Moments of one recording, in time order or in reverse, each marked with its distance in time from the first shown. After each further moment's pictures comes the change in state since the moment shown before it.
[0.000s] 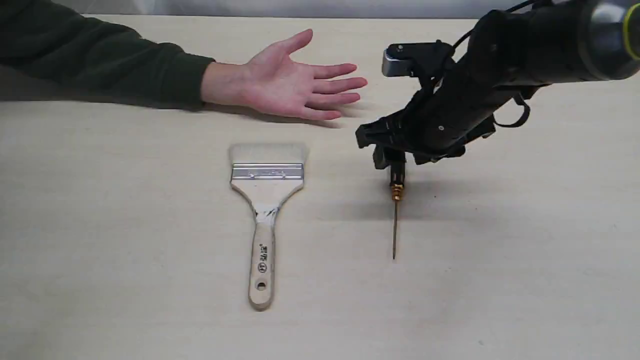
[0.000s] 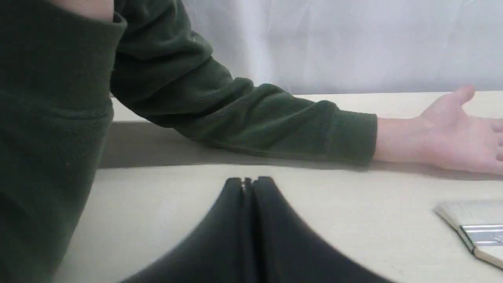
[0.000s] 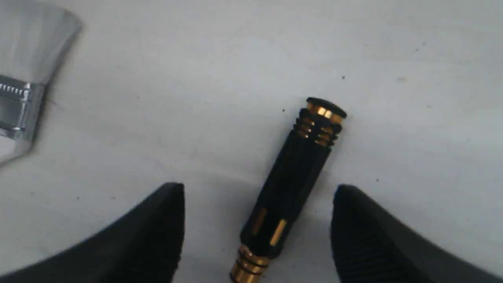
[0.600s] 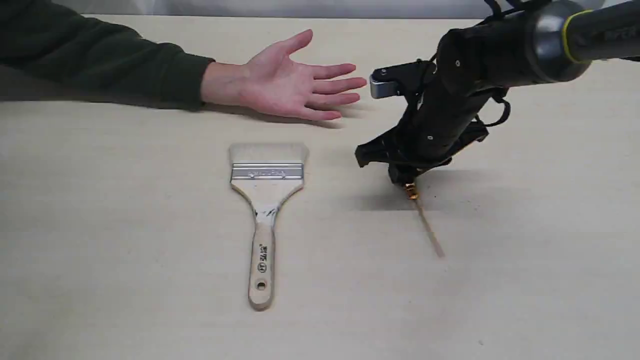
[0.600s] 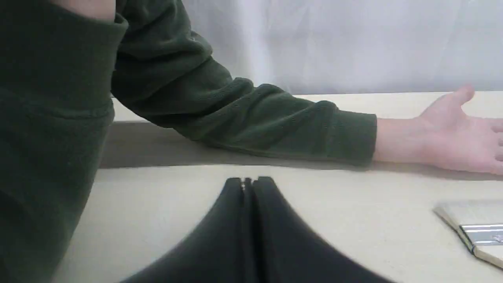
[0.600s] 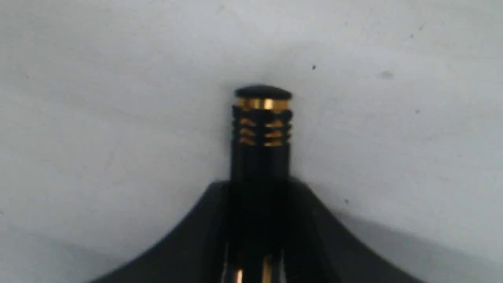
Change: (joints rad) left arm 0.000 0.000 0.000 0.000 0.000 0.000; right arm 0.023 0.132 -0.103 -0.201 0.084 0.098
